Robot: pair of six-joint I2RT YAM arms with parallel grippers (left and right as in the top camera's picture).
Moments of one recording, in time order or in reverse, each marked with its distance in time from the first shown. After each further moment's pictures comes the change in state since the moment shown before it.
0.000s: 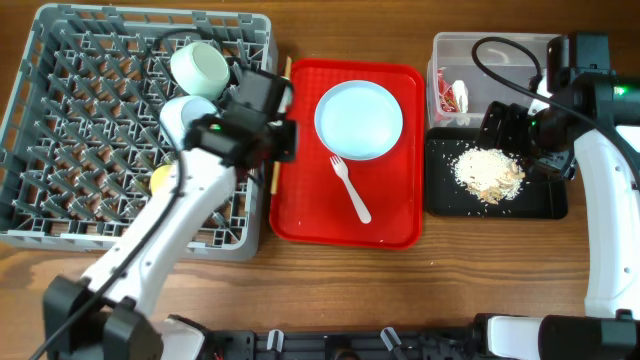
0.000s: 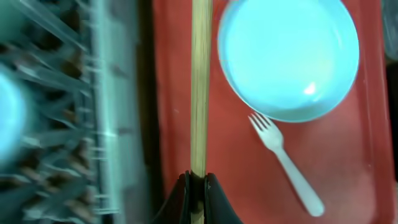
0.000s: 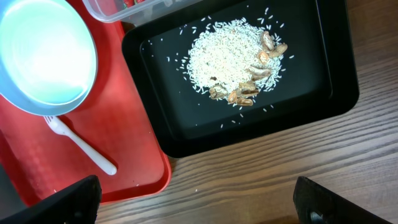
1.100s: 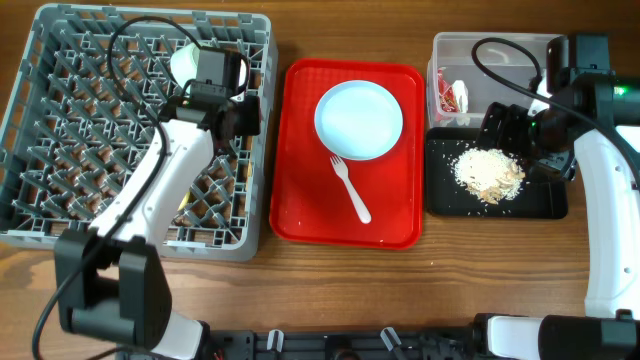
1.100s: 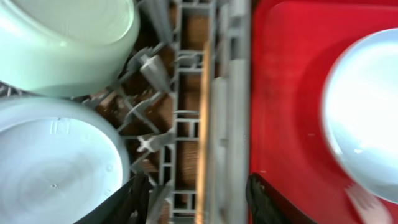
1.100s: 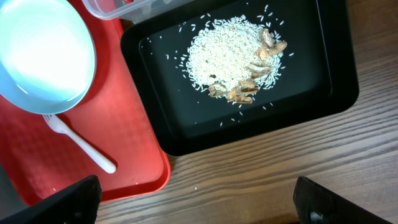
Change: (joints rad) left arm 0.192 0.144 0.000 0.180 -0.023 0.107; right arm 0.000 0.000 0.000 -0.007 0.000 0.000
